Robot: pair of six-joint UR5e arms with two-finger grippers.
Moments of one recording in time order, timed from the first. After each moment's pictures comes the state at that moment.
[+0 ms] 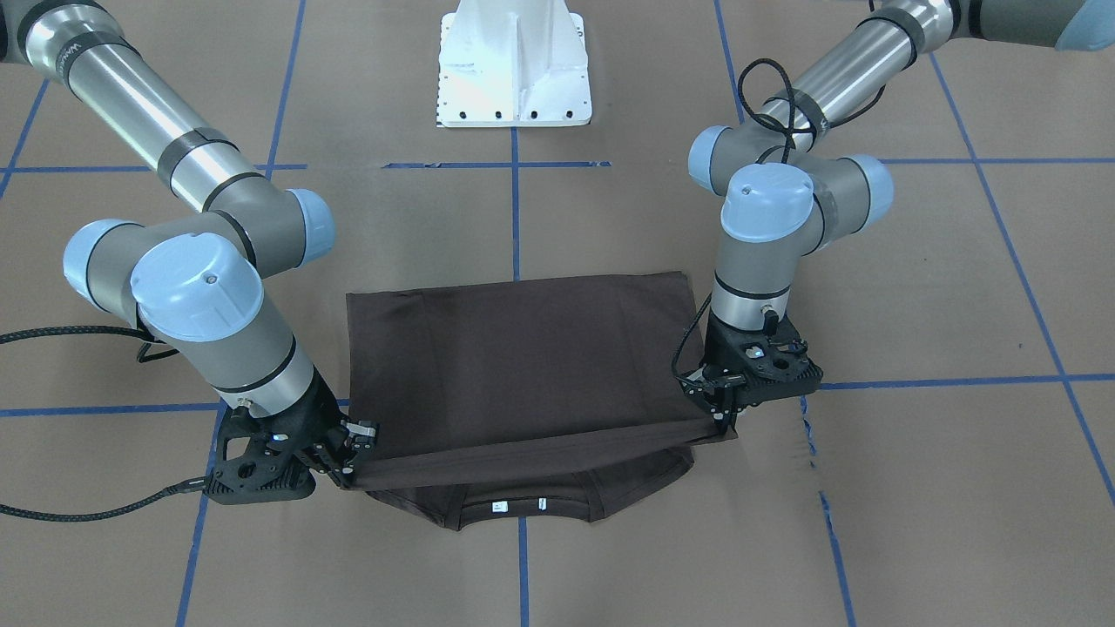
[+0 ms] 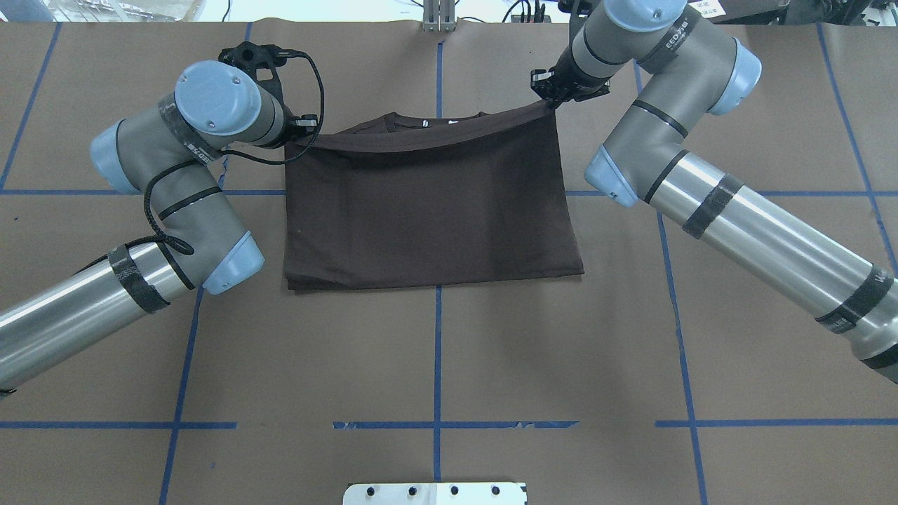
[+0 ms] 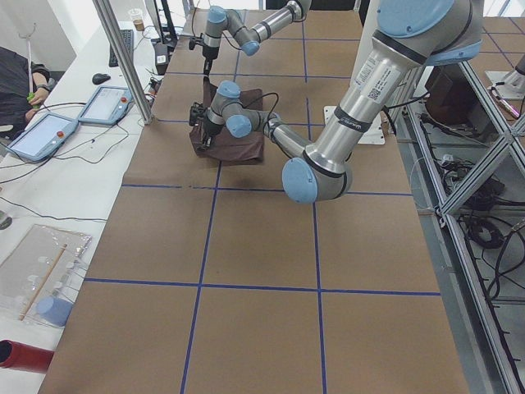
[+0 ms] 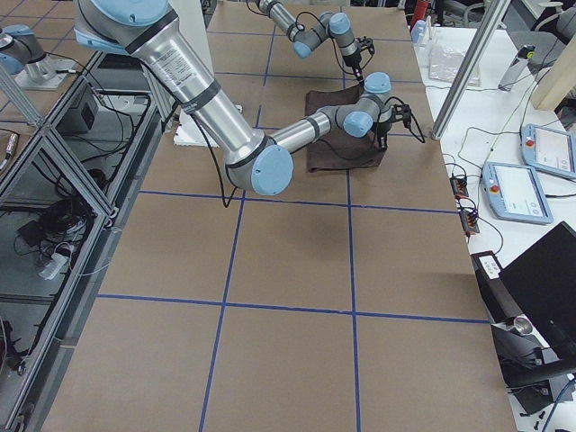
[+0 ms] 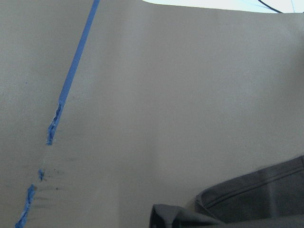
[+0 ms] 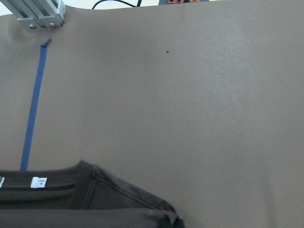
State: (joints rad) left arm -0.76 -2.21 -1.40 -1.96 -1.64 -1.17; right arm 0.88 -0.79 1.20 -1.12 1.97 1.01
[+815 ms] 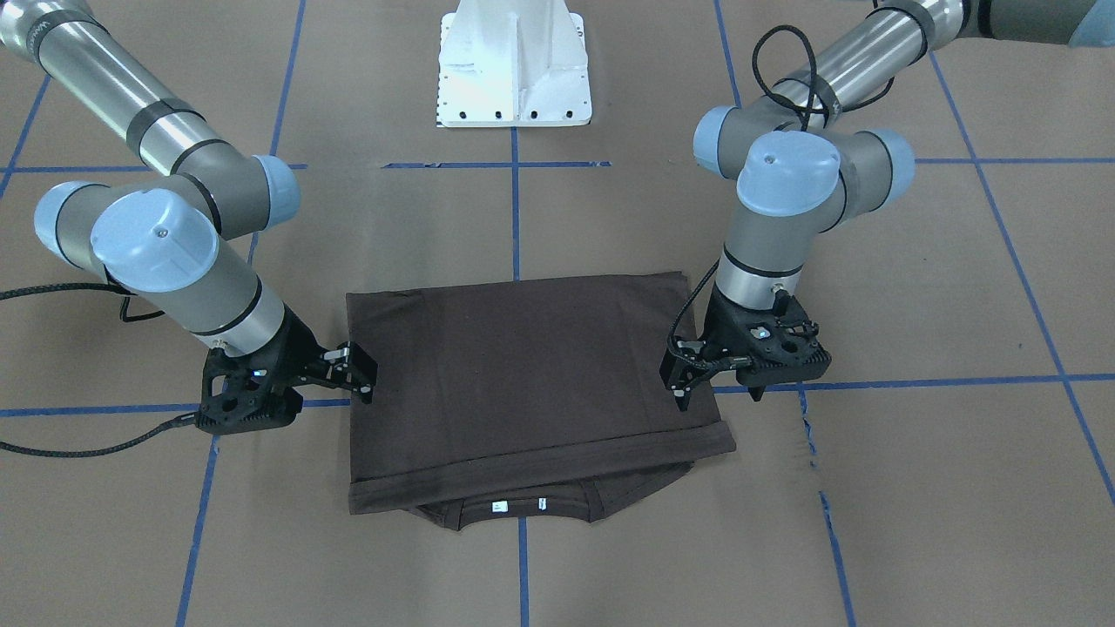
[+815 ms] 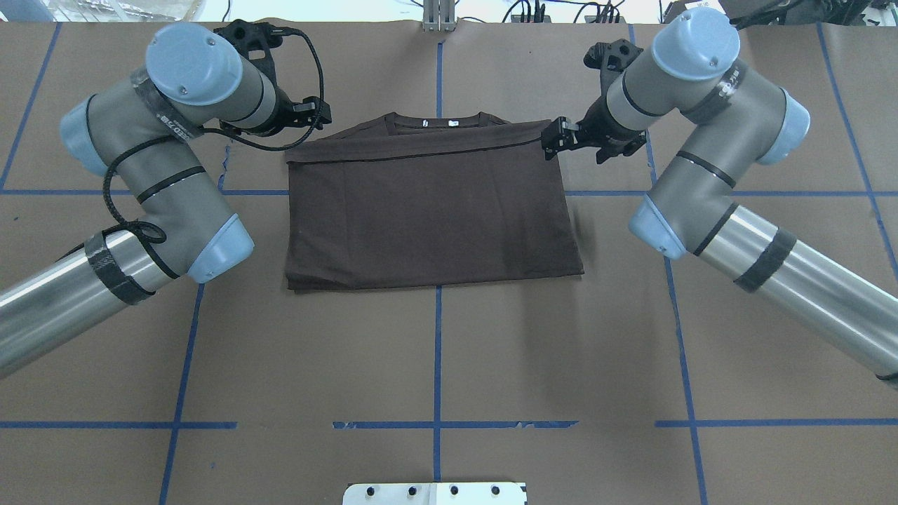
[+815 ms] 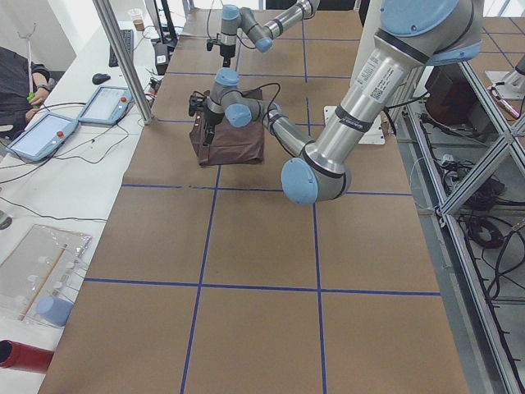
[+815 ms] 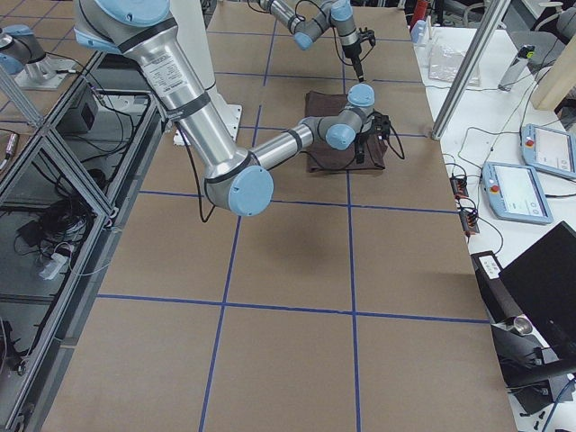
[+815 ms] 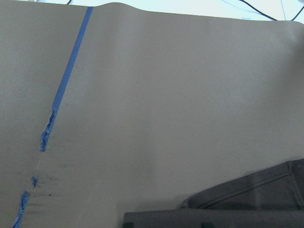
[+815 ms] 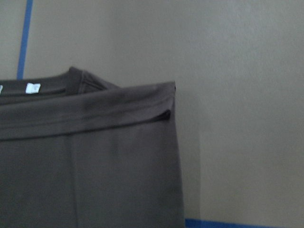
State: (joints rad) left arm -0.80 -2.20 -1.56 -1.84 -1.76 -1.16; right arm 0.83 -1.02 1.45 -1.13 2.10 1.05
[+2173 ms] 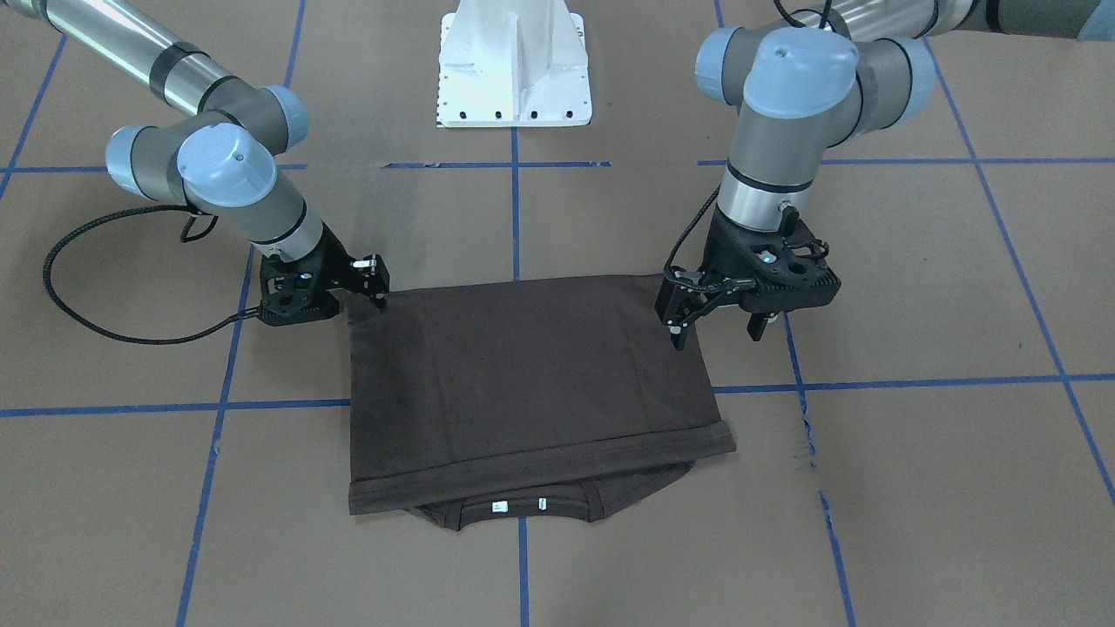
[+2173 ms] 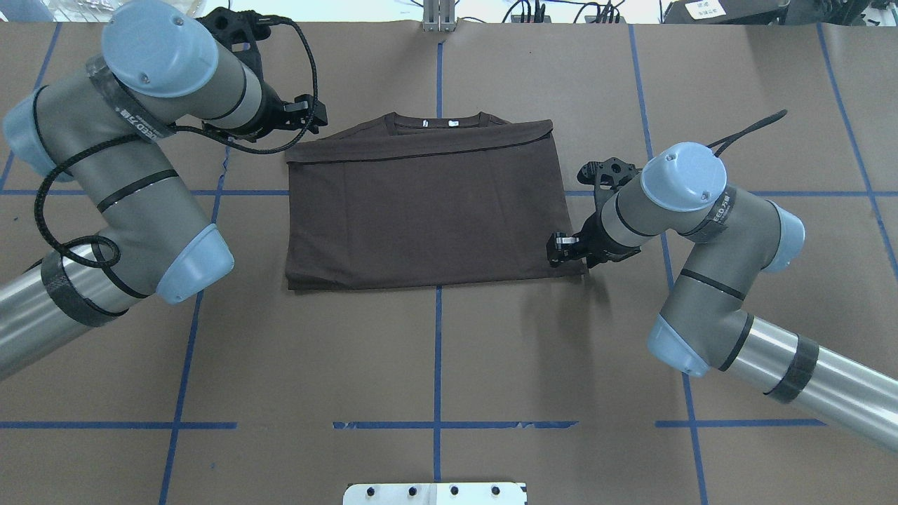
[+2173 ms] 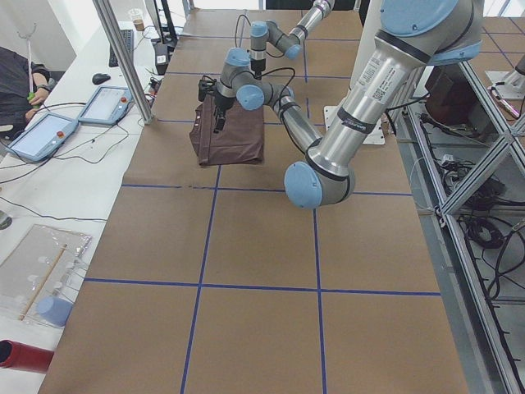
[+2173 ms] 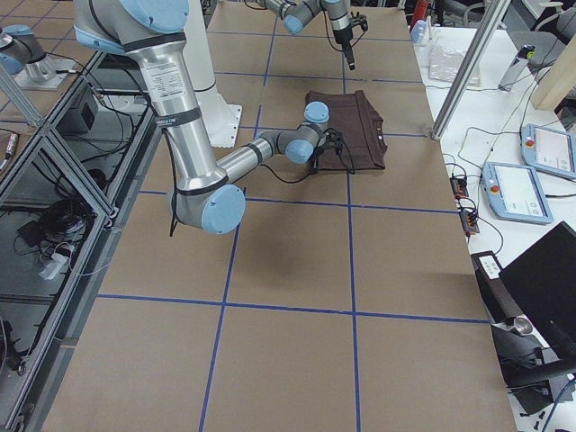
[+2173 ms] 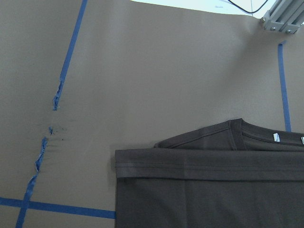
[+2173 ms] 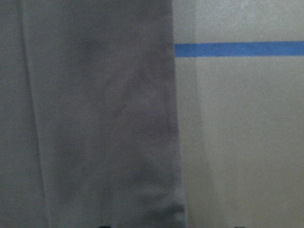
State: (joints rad) left arm -0.79 -2.17 -1.73 -1.69 -1.79 -1.18; right arm 0.65 -1.19 1.61 -1.13 2.06 1.13
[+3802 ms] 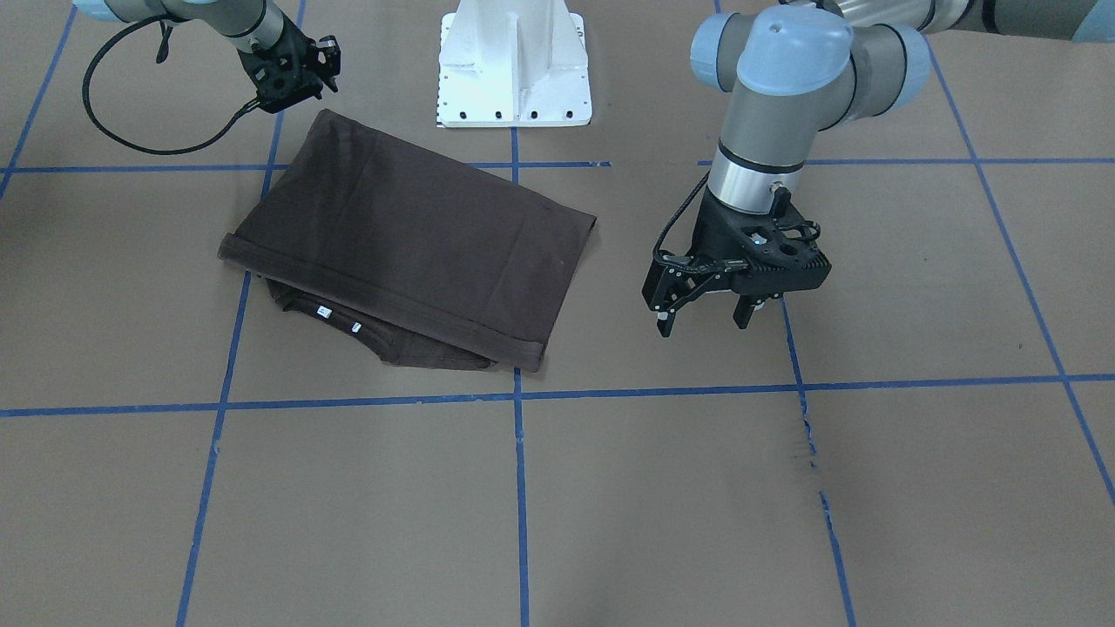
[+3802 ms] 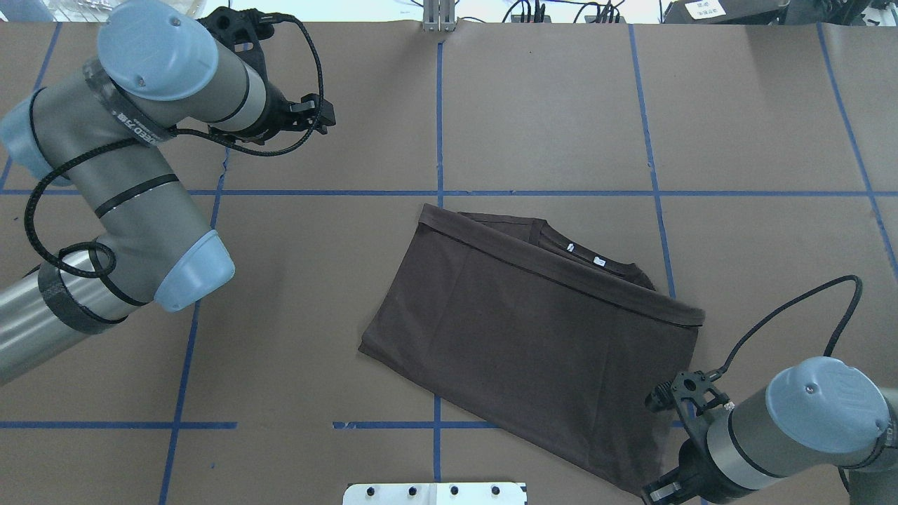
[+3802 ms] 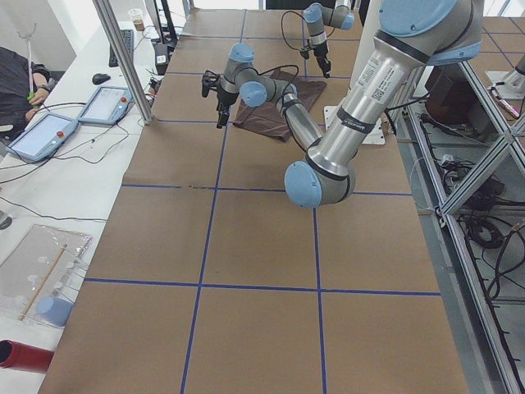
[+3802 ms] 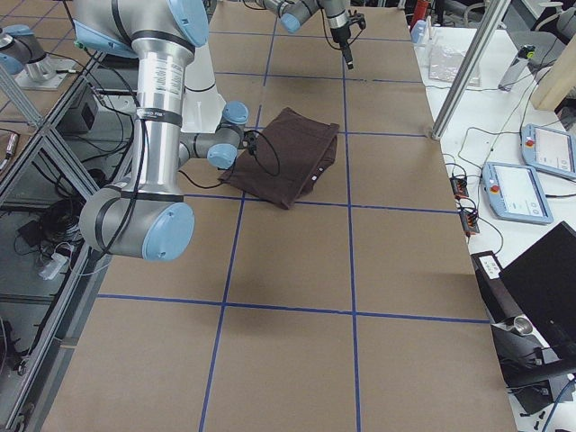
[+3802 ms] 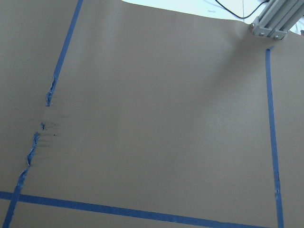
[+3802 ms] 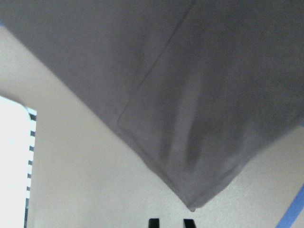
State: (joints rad) left arm -0.77 -2.16 -1.78 -1.69 -1.80 -1.23; right arm 0.21 -1.74 2.18 -1.10 2.07 1.14
